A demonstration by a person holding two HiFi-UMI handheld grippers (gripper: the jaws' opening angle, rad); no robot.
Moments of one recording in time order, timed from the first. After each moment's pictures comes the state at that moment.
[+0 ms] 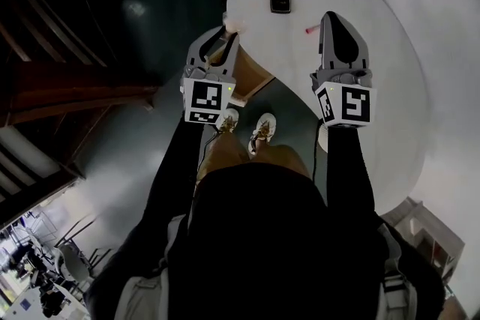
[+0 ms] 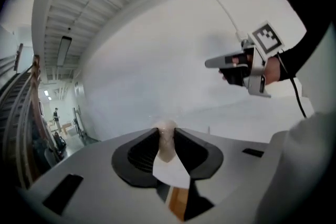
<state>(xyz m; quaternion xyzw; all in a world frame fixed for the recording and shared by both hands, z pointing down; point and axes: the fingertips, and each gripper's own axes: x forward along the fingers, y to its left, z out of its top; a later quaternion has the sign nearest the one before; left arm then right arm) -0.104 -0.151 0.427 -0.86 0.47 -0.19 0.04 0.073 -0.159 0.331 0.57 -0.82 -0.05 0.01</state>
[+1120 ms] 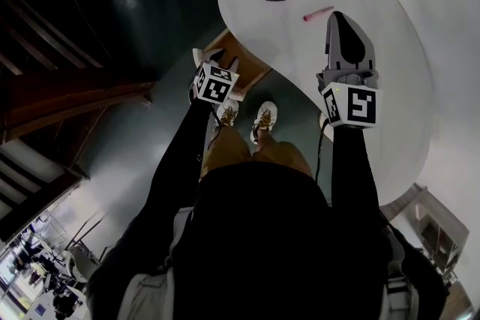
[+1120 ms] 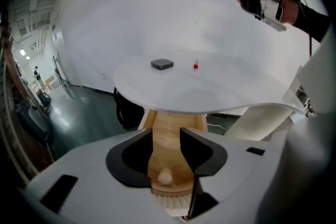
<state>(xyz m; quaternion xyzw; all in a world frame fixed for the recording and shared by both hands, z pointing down) -0.114 -0.112 0.649 -0.81 0.37 -0.42 -0.19 0.097 -0.149 0.360 0.60 -0.80 -0.02 0.04</state>
